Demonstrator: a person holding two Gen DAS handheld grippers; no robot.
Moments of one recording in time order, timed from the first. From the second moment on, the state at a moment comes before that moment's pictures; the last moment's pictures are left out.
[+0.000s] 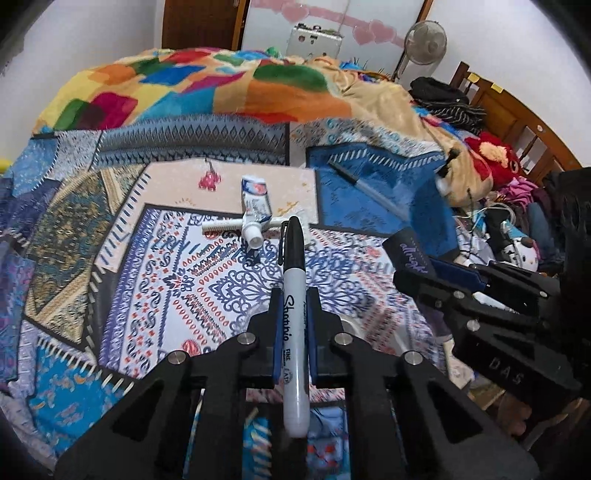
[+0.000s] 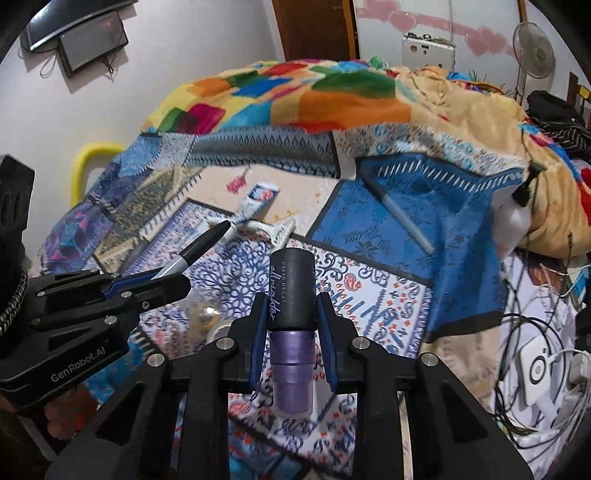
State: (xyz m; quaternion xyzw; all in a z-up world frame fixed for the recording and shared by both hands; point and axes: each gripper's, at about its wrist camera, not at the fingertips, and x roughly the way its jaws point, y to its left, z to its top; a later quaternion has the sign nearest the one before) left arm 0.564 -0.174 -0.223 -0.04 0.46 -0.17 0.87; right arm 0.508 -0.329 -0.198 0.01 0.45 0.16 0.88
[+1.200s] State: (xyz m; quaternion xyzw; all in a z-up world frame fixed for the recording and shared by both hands) left arm 0.287 -0.055 -0.030 -0.06 0.30 -0.05 0.95; right arm 0.298 -0.267 -0.008 0.00 0.30 0.25 0.92
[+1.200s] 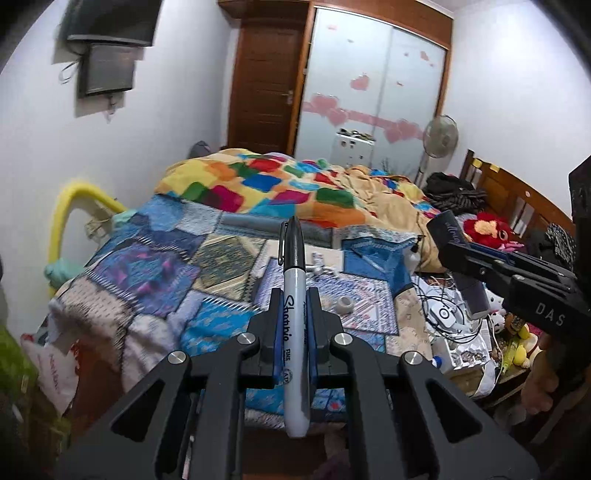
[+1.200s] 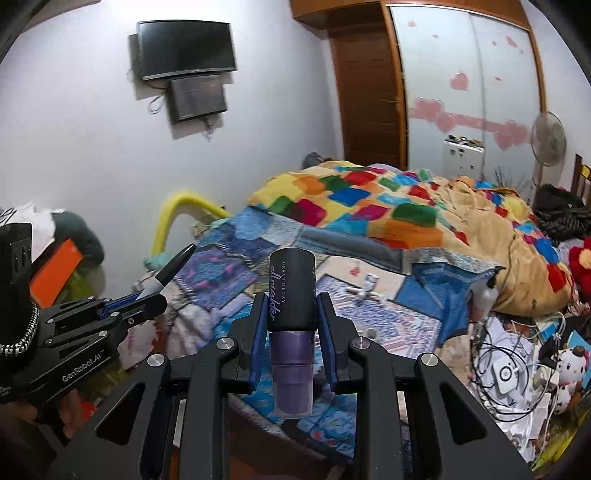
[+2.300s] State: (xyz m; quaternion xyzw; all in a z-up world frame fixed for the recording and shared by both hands) left arm 0.161 0.156 -0.190 -0.16 0.43 0.14 0.88; right arm 0.228 -0.038 -0.144 -0.11 0.44 0.40 0.80
